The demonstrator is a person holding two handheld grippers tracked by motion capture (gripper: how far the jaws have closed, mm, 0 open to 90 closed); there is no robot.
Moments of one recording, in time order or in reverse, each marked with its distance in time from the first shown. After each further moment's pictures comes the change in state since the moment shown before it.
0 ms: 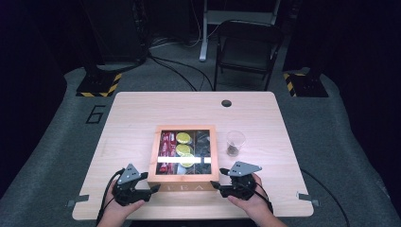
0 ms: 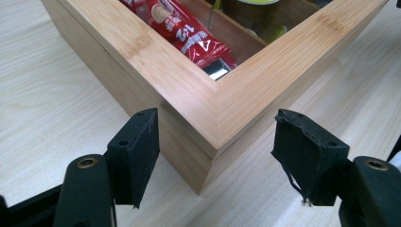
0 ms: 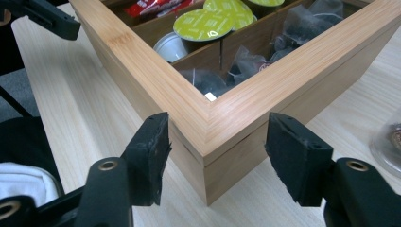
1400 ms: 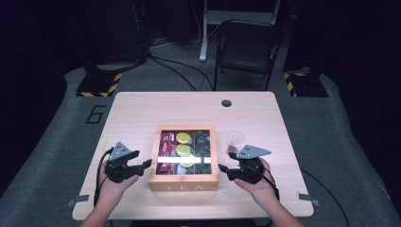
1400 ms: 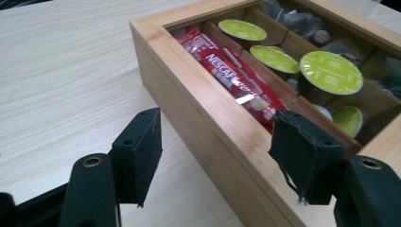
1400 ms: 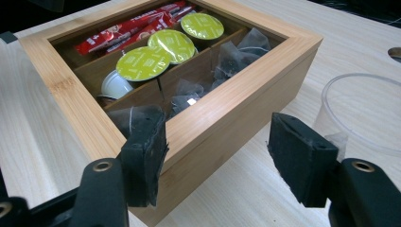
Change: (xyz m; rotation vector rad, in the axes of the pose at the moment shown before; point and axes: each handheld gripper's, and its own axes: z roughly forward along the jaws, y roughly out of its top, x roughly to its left) left arm 0.047 0.039 -0.006 -0.084 0.133 -0.092; right arm -0.037 0.027 -0.013 -0.022 -0.083 0.024
